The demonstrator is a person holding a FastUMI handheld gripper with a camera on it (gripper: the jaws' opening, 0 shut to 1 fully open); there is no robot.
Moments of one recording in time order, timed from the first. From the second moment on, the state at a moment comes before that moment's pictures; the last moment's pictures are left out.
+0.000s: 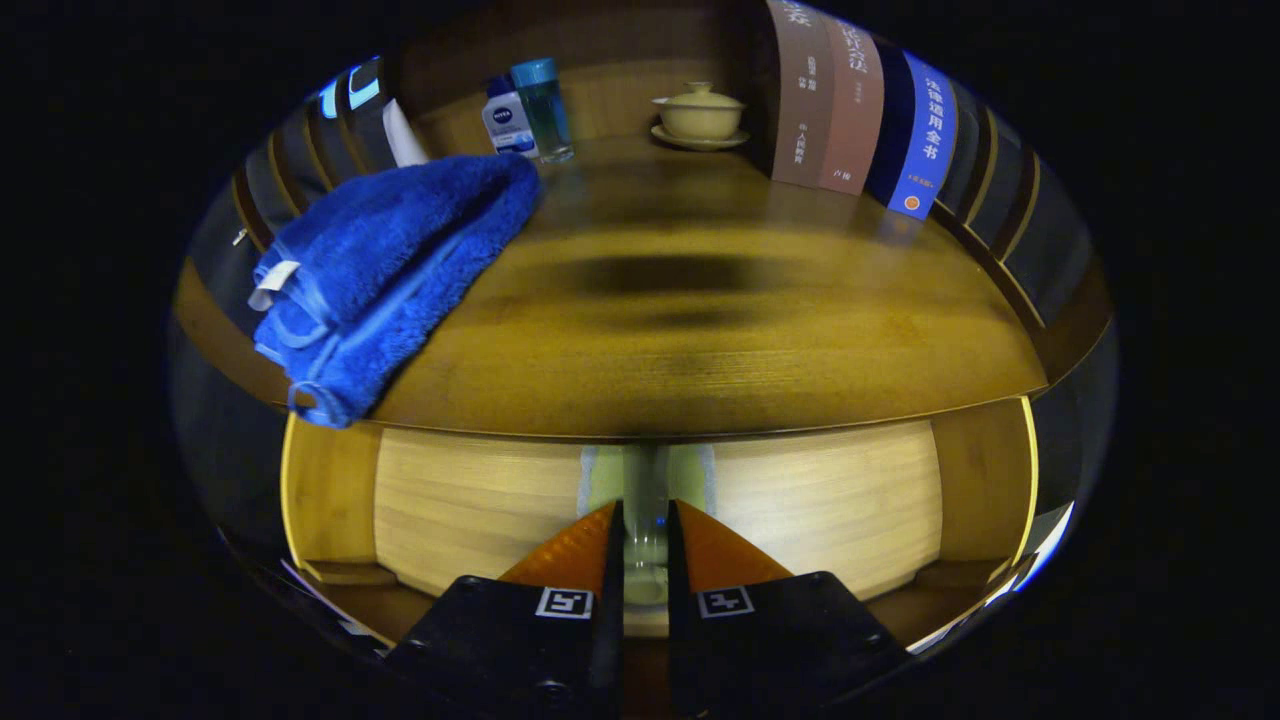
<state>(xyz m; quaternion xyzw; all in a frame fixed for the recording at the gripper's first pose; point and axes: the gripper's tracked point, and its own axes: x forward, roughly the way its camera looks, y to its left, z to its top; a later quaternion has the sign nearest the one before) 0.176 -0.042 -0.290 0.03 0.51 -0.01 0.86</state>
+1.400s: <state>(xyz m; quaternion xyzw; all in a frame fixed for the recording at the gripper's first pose) 0.308 -0.052 -0.198 -0.01 0.44 -0.01 0.90</state>
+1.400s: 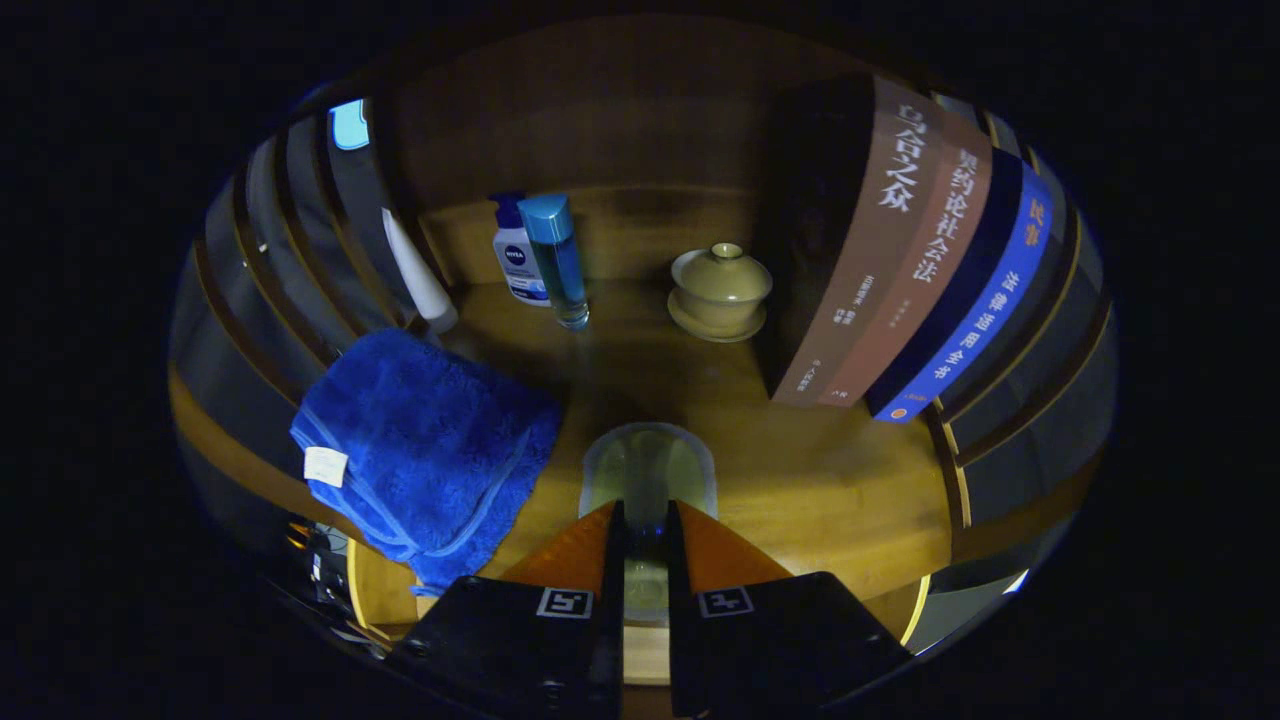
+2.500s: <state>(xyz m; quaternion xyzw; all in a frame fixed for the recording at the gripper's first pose) 0.200 -0.008 -0.110 0.02 0.25 0.09 0.96</state>
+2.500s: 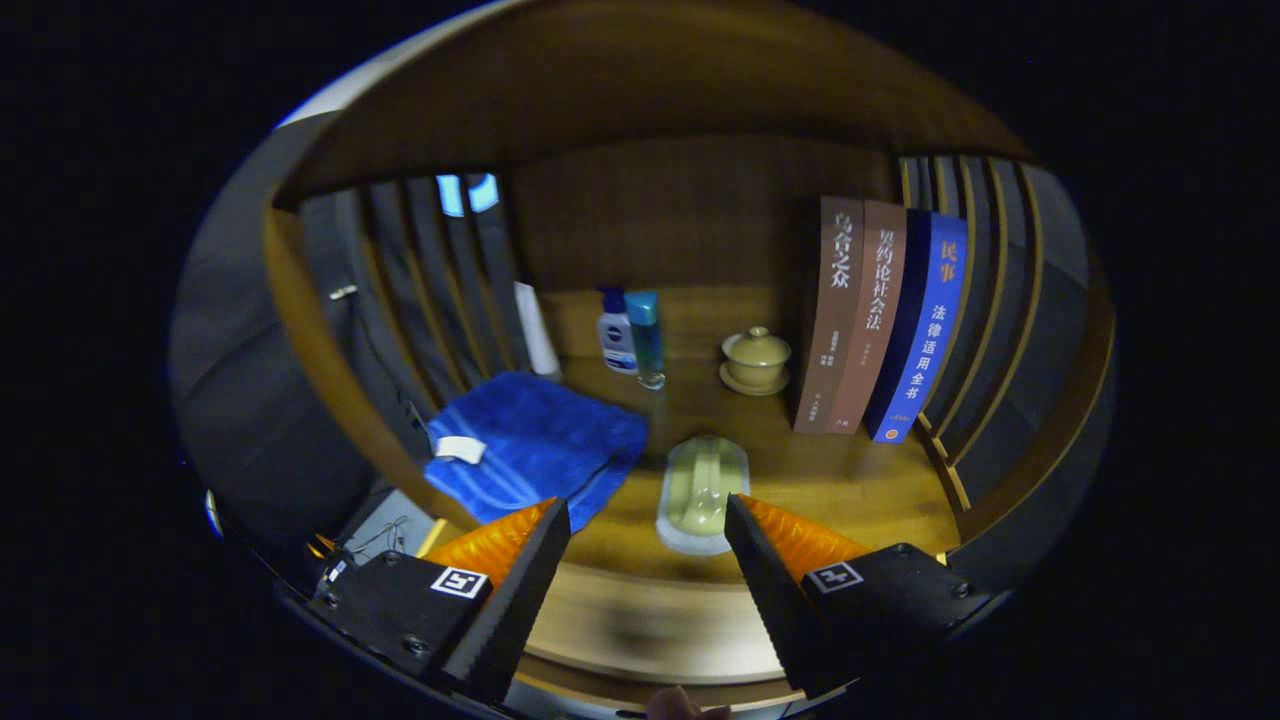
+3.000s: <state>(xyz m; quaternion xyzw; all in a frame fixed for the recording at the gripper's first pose) 0.071 -0.017 -0.107 -0.01 0.02 0.04 1.00</state>
